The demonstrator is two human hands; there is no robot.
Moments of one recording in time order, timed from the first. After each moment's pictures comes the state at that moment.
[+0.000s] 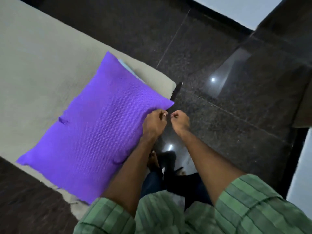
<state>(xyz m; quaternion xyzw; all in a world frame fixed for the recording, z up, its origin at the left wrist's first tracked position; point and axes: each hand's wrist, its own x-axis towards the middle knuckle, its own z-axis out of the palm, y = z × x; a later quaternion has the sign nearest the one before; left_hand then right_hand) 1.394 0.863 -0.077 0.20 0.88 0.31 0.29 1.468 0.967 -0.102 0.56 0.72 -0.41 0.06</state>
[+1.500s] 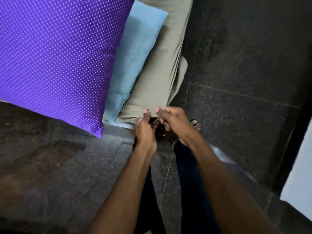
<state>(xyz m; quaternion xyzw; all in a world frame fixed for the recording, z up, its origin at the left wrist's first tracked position) 1.275 1.194 -0.259 -0.65 0.23 0.72 -0.07 1.195 1.262 -0.243 0.03 0.67 -0.52 0.54</state>
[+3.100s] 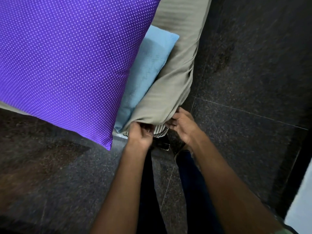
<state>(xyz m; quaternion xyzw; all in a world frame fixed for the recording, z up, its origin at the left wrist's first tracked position) 1.250 1.121 -0.269 -0.64 0.01 0.75 -0.13 1.144 1.223 -0.257 0.25 0.59 -0.54 0.55</state>
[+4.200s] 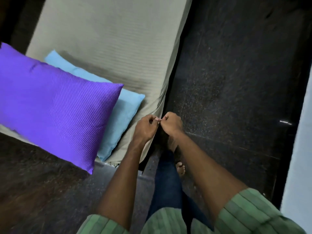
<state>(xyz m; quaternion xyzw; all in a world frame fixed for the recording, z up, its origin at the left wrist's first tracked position) 1.051 1.149 -0.150 -0.45 0.74 0.49 0.10 0.948 1.241 -0.135 -0.06 0.87 -0.24 0.44</state>
